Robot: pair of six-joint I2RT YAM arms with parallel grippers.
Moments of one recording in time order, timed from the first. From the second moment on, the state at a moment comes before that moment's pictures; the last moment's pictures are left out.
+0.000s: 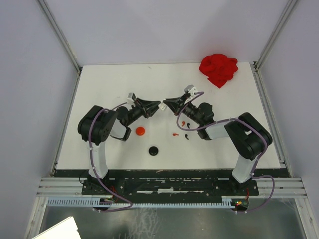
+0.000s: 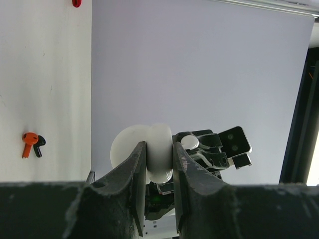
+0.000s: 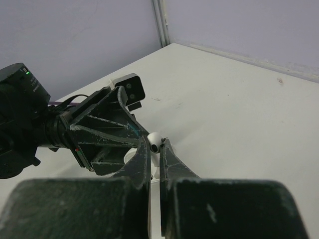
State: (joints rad) left arm -0.34 2.03 0.64 1.53 0.55 -1.78; right arm 0.56 1.79 0.70 1.29 -0.37 0.25
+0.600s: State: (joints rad) left arm -0.34 2.00 0.65 1.53 0.55 -1.78; right arm 0.56 1.80 0.69 1.31 -0.37 0.26
